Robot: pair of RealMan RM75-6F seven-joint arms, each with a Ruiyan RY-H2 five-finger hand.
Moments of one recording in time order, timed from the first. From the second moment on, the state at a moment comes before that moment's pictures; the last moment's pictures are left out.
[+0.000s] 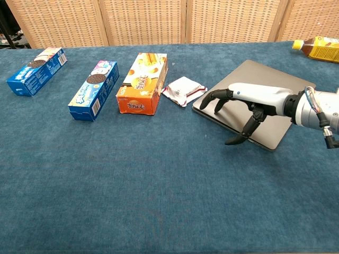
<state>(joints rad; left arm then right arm) -0.12 -1.24 0.25 -1.56 1.80 1.41 -0.36 0.79 -1.60 0.05 -1.19 -1.50 0.84 0.40</state>
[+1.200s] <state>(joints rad) -0.12 -1.24 0.25 -1.56 1.80 1.42 -0.36 0.77 -1.39 0.12 -1.43 -1.44 0.91 0.21</state>
